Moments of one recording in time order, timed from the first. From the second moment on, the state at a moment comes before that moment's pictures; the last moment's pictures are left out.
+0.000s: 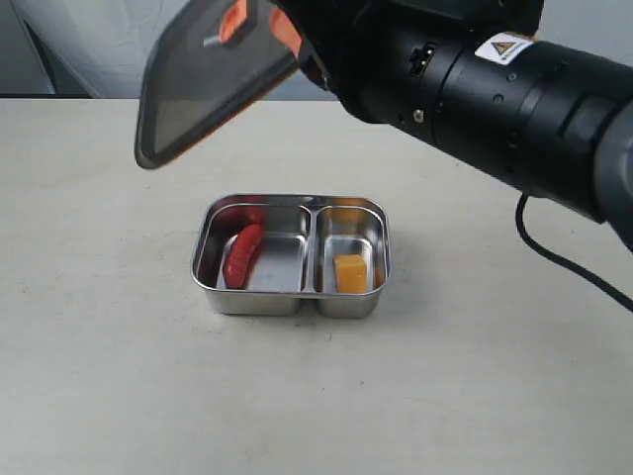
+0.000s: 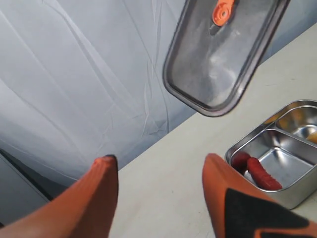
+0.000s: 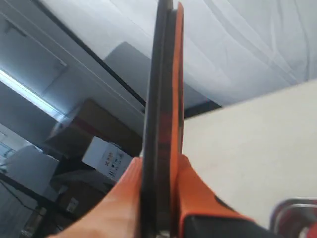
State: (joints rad) left arm -0.46 0.07 -0.48 0.10 0.57 0.38; right arm 1.07 1.26 -0.83 0.77 -0.35 0.00
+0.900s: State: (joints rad) left arm -0.46 0.07 -0.48 0.10 0.57 0.38; right arm 1.07 1.62 -0.44 0.35 -1.08 1.05
